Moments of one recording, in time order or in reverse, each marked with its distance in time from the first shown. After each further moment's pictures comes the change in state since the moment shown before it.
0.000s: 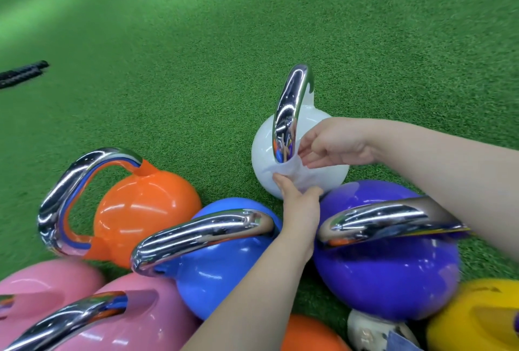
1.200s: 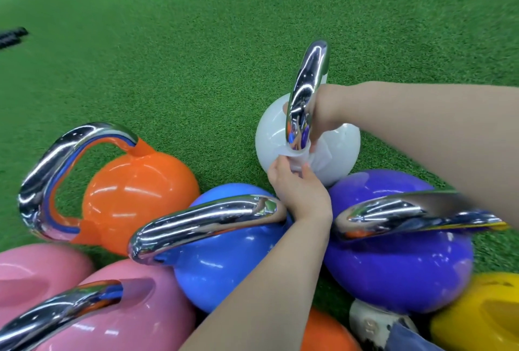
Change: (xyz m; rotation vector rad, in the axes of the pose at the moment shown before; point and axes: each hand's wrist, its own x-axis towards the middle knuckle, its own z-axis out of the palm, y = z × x) left_hand 0.034 -0.015 0.005 0.119 0.528 0.352; right_hand 0.027 -0.045 0.012 -1.491 0.113 -0.093
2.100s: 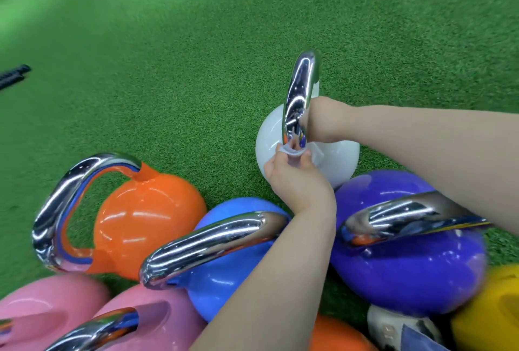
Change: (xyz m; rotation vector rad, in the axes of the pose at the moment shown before) left_hand 0.005 0.050 -0.015 -0.111 -0.023 -0.041; right_hand -0.004 0.005 0.017 0.135 0.246 -0.027
